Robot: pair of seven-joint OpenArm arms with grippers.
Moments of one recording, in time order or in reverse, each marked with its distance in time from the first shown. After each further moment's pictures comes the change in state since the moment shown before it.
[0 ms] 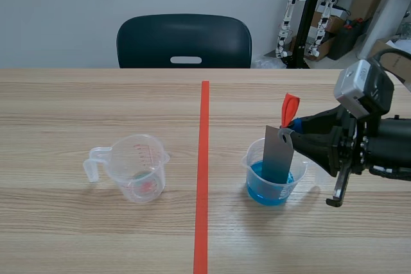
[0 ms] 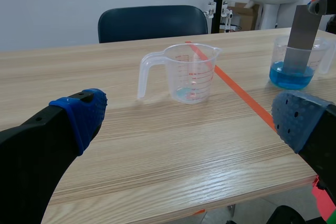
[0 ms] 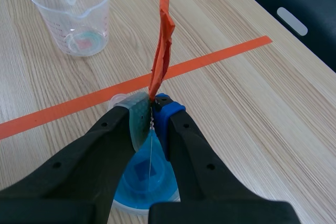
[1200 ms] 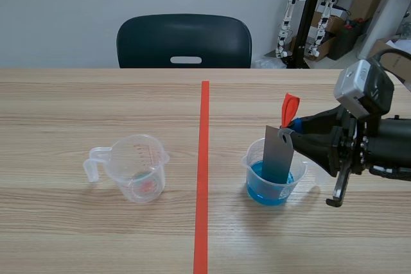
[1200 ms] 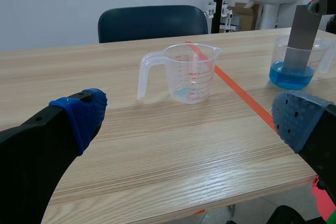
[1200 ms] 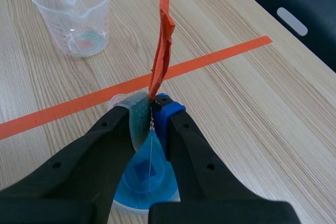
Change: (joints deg) left arm 0.0 0.0 0.0 0.0 0.0 0.0 0.0; right arm 0.0 0.0 0.0 0.0 0.0 0.0 0.1
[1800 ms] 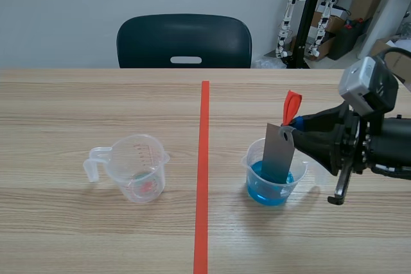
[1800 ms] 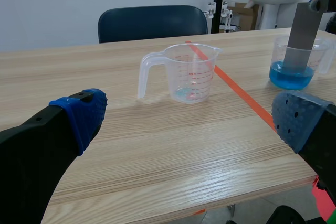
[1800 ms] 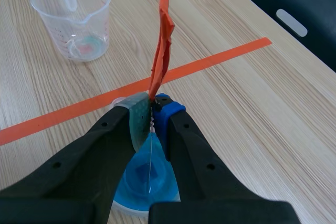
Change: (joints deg) left arm 0.0 0.0 0.0 0.0 0.0 0.0 0.0; right arm -0.1 0.8 0.0 0.0 3.2 0.0 0.0
